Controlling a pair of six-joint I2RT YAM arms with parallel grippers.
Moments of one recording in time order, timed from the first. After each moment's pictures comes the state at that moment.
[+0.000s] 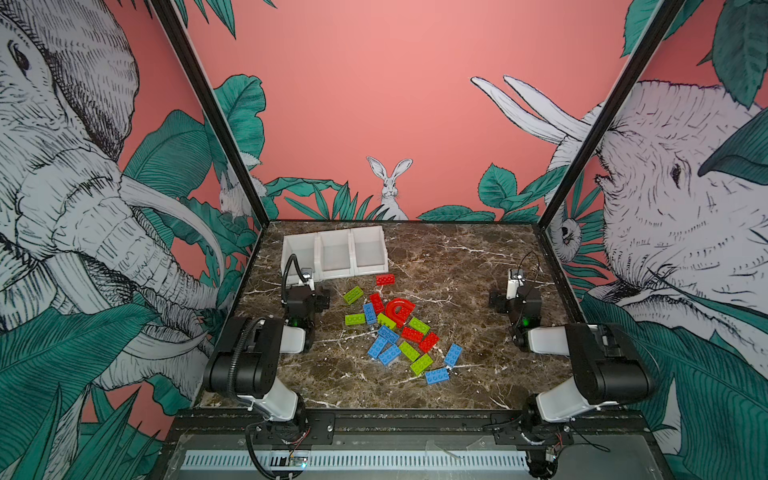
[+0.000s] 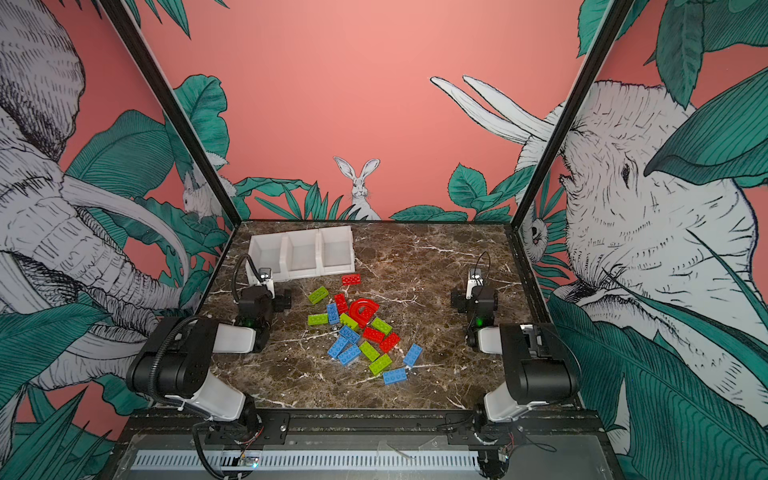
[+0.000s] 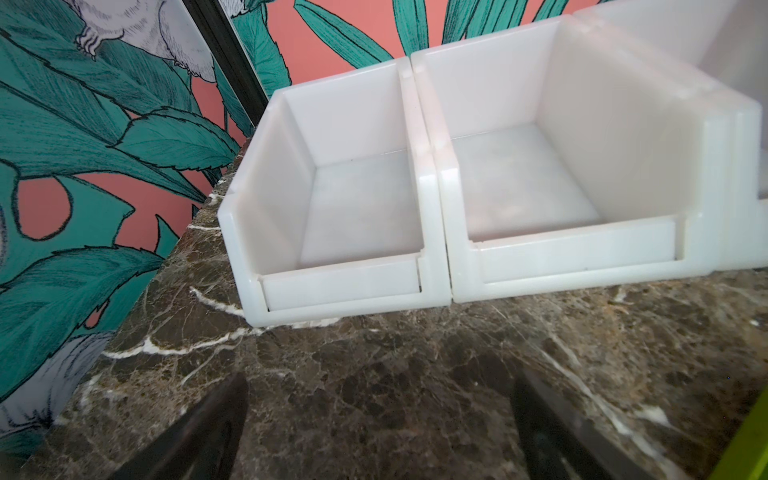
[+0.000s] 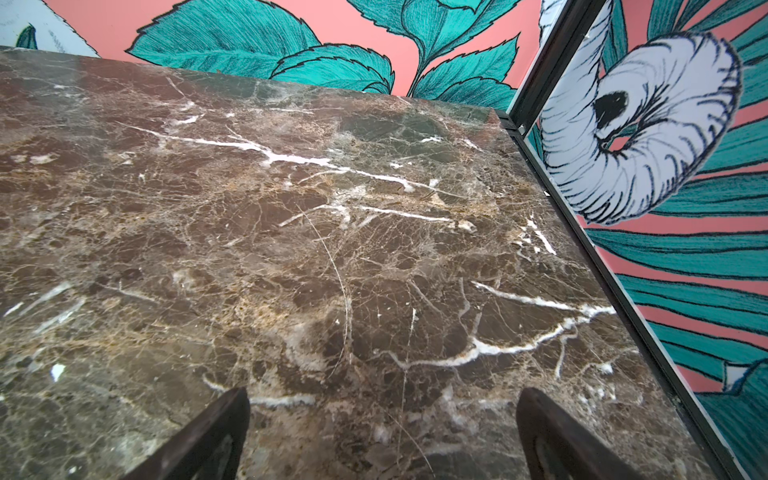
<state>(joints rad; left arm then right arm) -0.09 1.57 0.38 0.81 -0.25 0.13 0.04 1.54 0.39 0.73 0.15 -0.09</state>
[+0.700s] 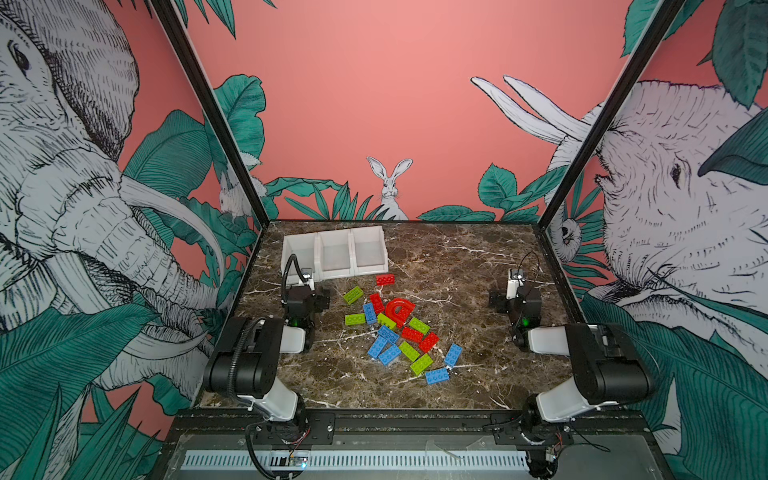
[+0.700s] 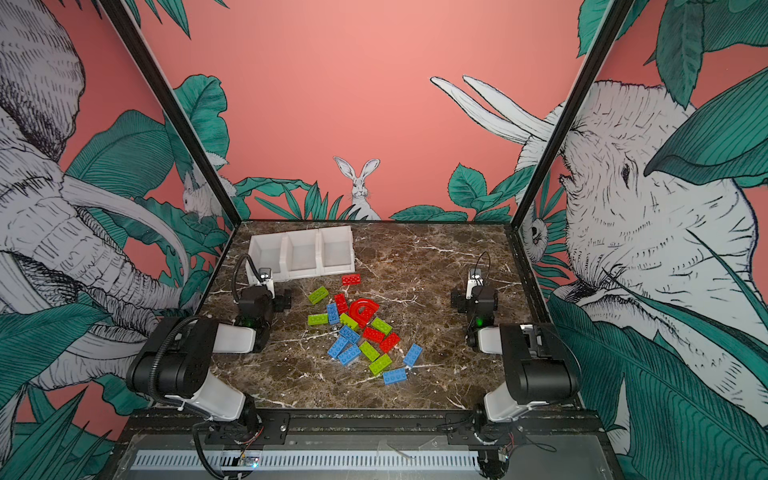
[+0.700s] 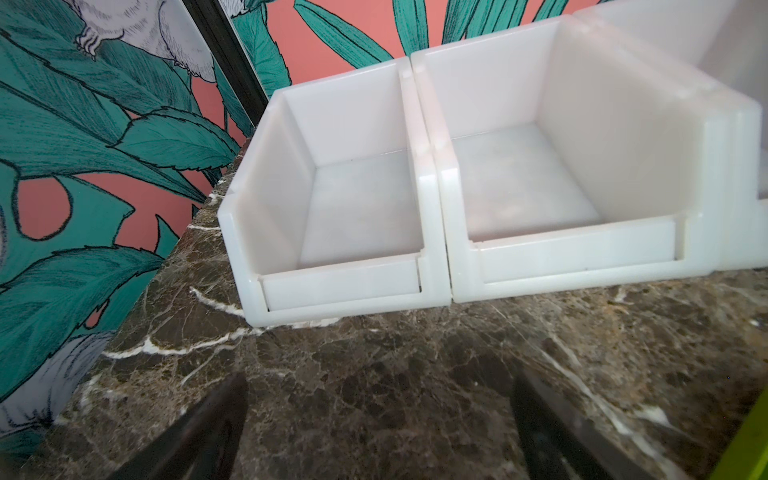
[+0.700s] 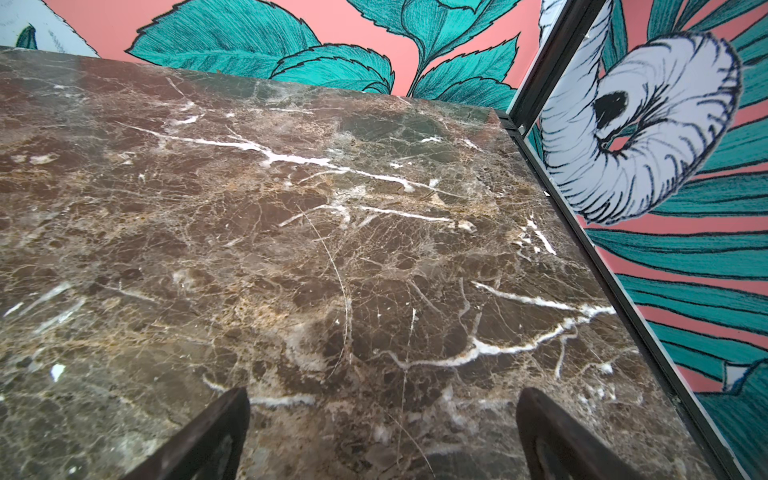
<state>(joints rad) -0.09 1.57 0.38 0.81 -0.25 0.13 0.04 1.54 0.39 0.72 0.16 -0.09</state>
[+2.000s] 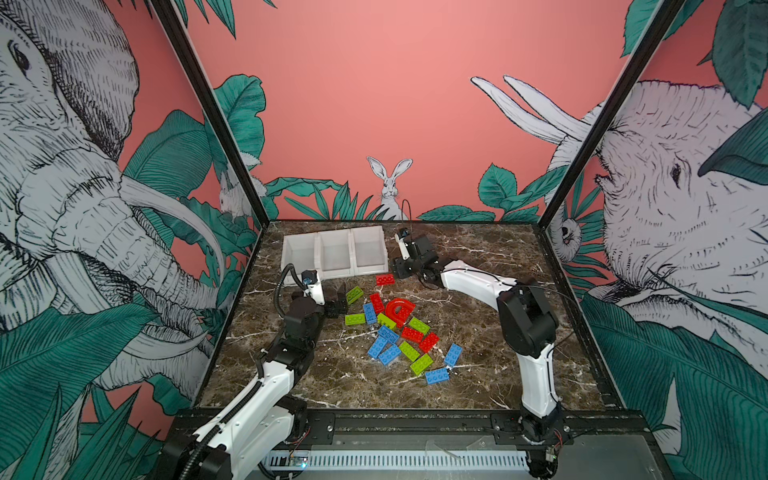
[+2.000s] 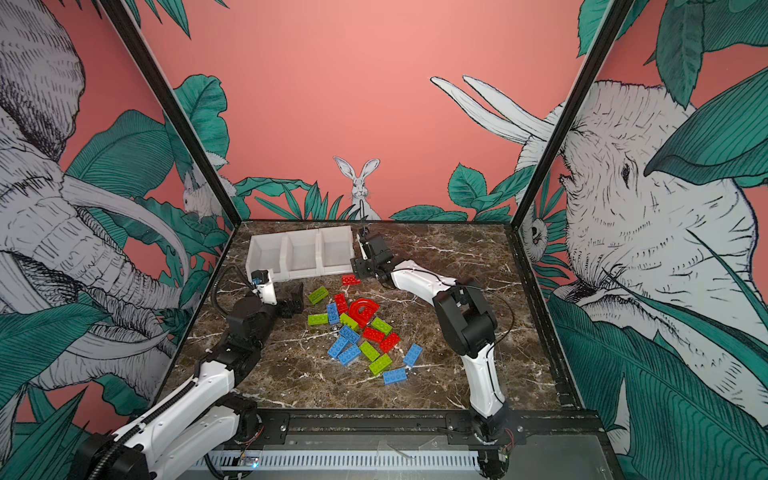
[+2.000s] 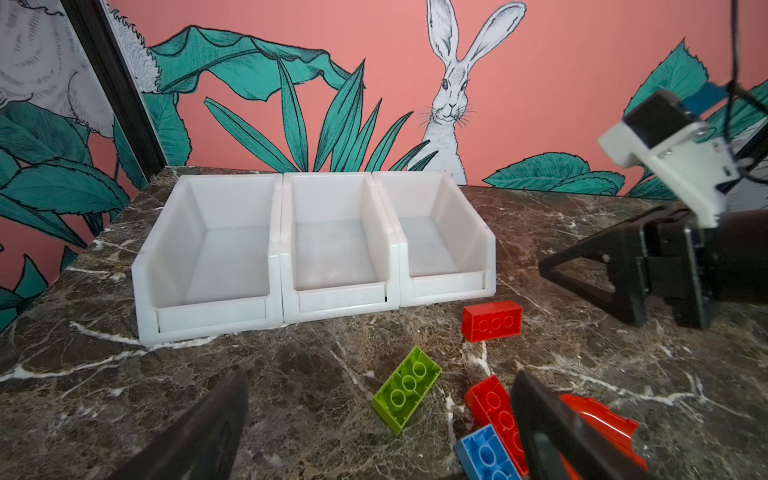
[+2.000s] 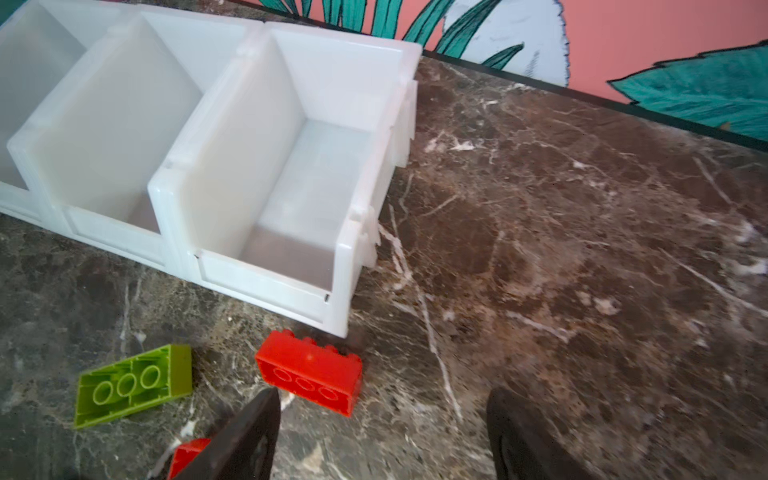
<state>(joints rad) -0.35 0.87 0.35 0.28 -0.19 -0.18 0.67 2.10 1.62 -0.21 0.06 0.18</state>
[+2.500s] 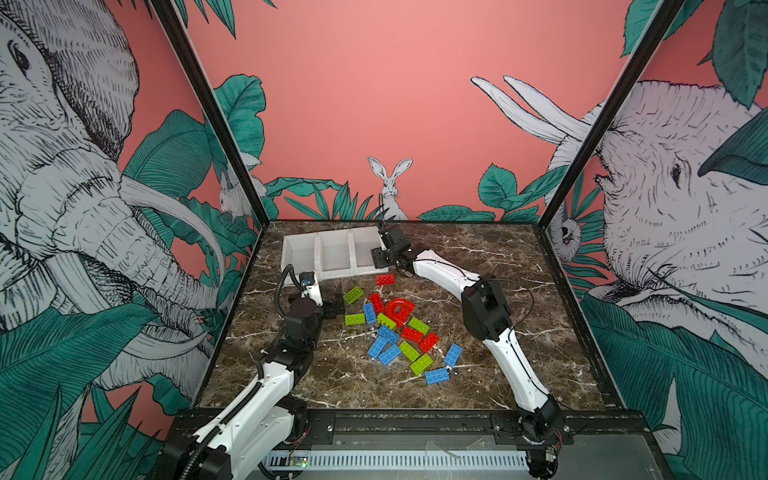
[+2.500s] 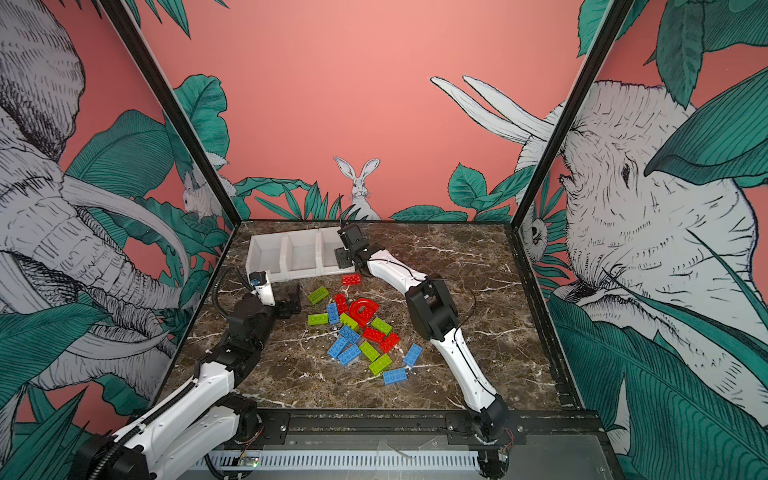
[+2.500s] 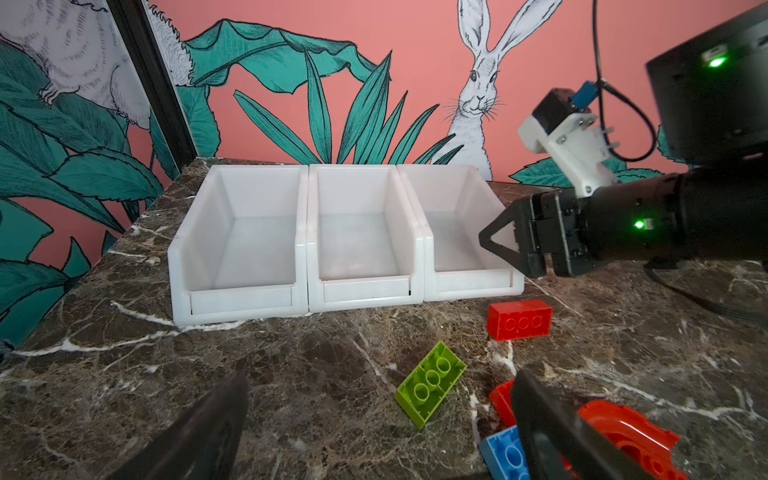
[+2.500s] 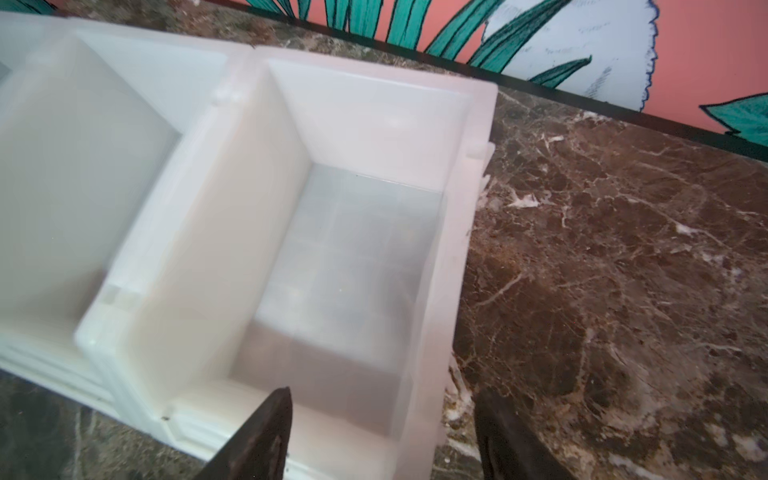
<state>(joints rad) -0.35 0.86 0.34 0.26 -0.25 -0.18 0.70 2.50 2.22 -0.47 0.12 0.22</state>
